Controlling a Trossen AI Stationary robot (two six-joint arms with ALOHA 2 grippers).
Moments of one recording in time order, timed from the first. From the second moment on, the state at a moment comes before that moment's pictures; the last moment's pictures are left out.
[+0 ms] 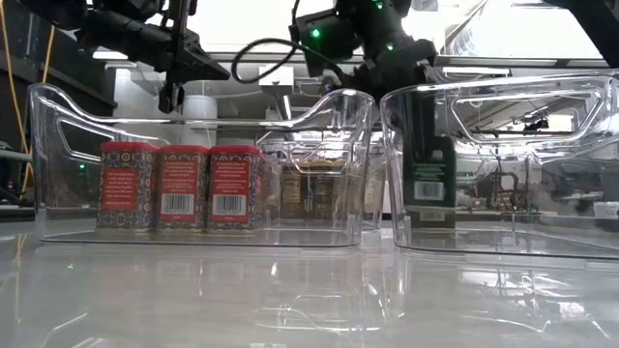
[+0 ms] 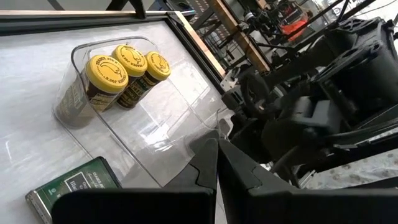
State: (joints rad) left arm 0.55 0.90 0.61 -0.06 0.38 -0.69; right arm -0.05 2.07 1.75 -1.48 -0.17 0.17
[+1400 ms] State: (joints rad) left arm 0.55 0.90 0.61 -0.12 0.35 -0.69; right arm 0.18 1.71 1.33 -1.07 -0.05 0.44
